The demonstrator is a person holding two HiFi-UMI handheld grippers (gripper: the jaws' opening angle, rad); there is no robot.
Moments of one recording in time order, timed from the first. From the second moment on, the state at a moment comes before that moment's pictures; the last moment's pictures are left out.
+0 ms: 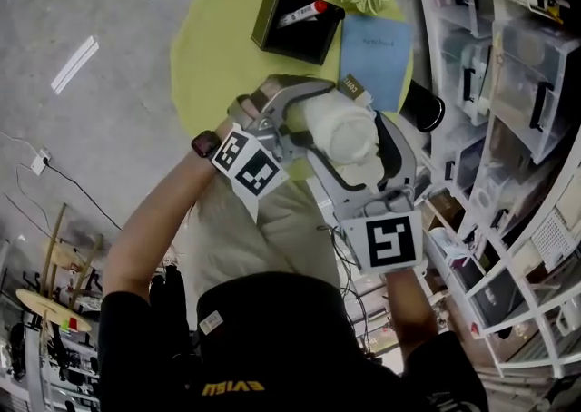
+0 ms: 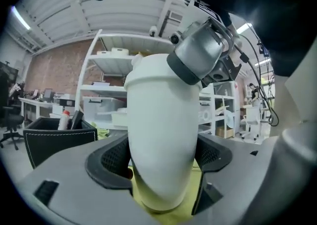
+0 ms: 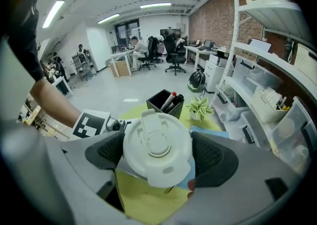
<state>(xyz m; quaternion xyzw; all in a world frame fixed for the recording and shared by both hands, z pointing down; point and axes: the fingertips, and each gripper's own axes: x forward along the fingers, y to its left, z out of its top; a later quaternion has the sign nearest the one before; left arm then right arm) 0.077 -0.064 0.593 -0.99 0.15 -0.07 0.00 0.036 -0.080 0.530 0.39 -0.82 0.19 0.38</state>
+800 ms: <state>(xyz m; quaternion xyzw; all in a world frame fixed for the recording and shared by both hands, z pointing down) 0.076 -0.059 0.595 -0.99 0.08 -0.09 0.00 0.030 -0.048 0.537 -0.06 -0.85 -0.04 0.52</state>
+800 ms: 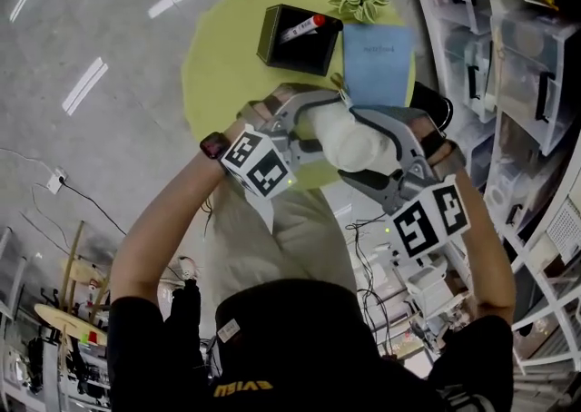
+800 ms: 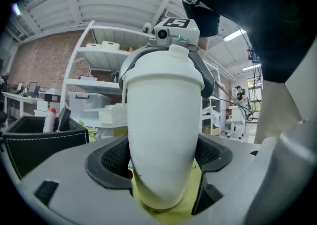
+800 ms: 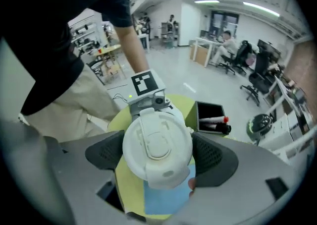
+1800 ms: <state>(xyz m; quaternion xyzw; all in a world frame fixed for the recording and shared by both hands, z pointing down) 0.082 -0.051 0.601 -1.00 0.01 -0.10 0.00 0.041 -0.055 0.521 0.24 -0.87 0.07 0.42</state>
